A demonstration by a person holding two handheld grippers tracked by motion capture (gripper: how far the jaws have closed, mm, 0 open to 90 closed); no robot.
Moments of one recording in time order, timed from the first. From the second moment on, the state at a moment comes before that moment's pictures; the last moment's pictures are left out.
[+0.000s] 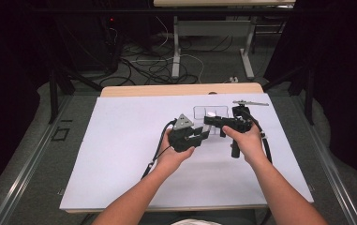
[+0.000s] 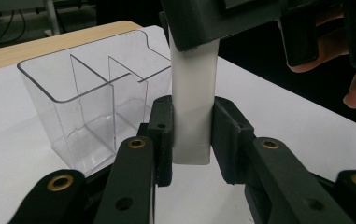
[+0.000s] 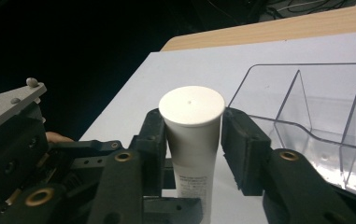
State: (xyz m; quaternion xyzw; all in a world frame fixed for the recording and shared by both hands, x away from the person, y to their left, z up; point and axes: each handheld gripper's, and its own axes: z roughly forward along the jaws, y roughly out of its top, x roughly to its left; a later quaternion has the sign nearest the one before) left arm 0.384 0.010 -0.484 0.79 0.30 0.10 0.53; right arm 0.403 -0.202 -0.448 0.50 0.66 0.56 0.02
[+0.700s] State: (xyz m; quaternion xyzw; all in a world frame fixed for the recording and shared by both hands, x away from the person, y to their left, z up) left arm 0.382 0.012 -0.487 0.78 0.31 0.11 0.53; right arm 0.402 -0.201 -0.444 0.50 0.68 0.53 0.04
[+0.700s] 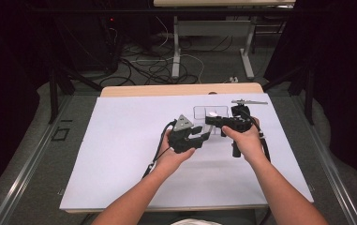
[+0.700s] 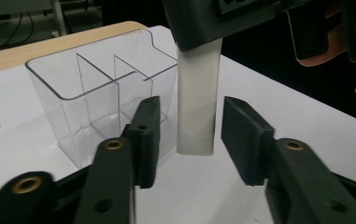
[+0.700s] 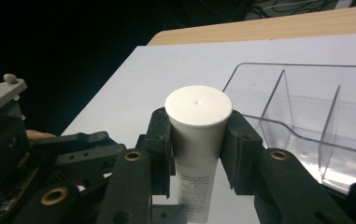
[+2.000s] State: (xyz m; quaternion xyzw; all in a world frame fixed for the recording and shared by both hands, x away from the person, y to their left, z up) left arm 0.377 0.086 -0.488 0.76 0.37 0.14 0.52; right arm 0.423 -0.216 -0.424 0.44 0.70 0.52 0.20
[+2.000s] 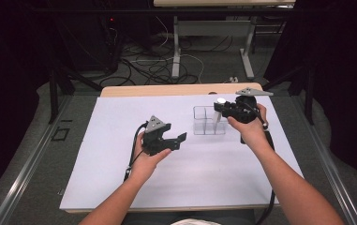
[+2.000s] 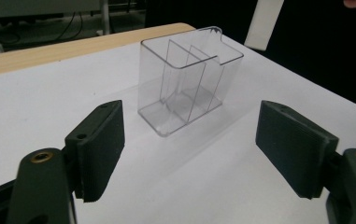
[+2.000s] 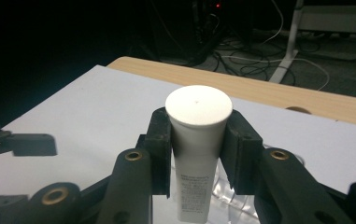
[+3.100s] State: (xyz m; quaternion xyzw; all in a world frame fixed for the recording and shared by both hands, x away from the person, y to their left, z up) left arm 0.381 0.100 -0.492 0.74 0.38 0.15 0.53; right arm 0.458 -0.219 -0.447 0.47 0.70 0.47 0.26
